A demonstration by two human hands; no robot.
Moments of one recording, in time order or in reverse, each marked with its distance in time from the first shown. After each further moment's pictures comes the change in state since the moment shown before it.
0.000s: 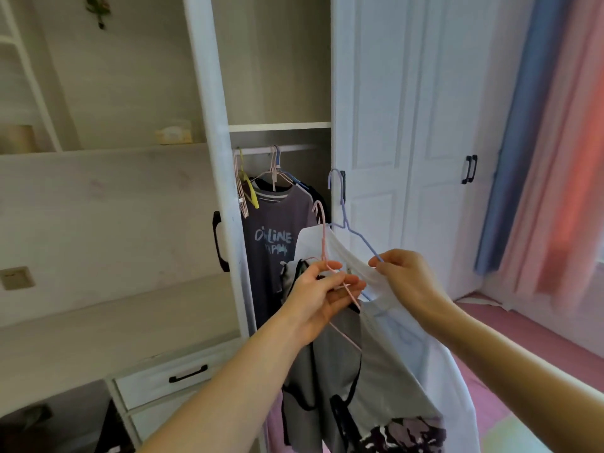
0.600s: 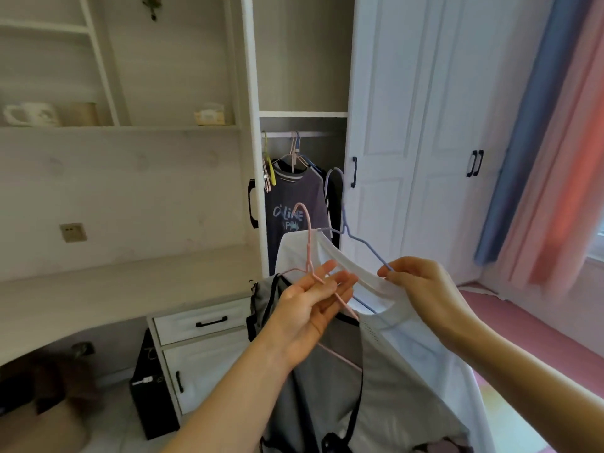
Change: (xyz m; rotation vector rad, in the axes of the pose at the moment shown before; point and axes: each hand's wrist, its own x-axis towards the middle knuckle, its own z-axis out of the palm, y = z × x) left_hand -0.191 -0.016 0.026 -0.327 0.016 0.015; right_hand -0.168 -0.019 -0.056 0.036 -0.135 -0.074
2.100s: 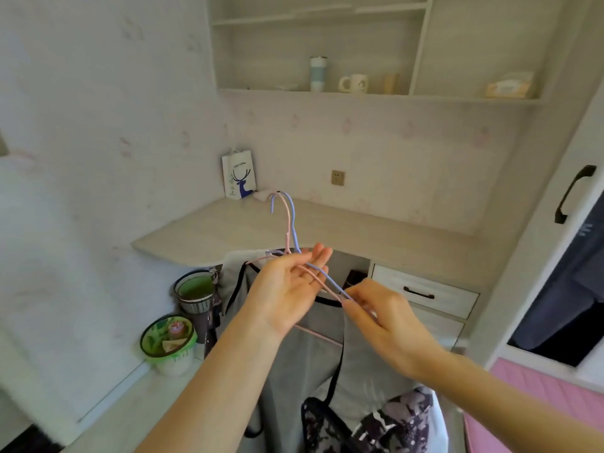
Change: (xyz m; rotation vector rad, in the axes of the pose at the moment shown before) left_hand -0.328 0.169 -0.166 -0.193 0.712 0.559; right_hand -0.186 -0.109 0.322 -0.026 -0.821 -0.871
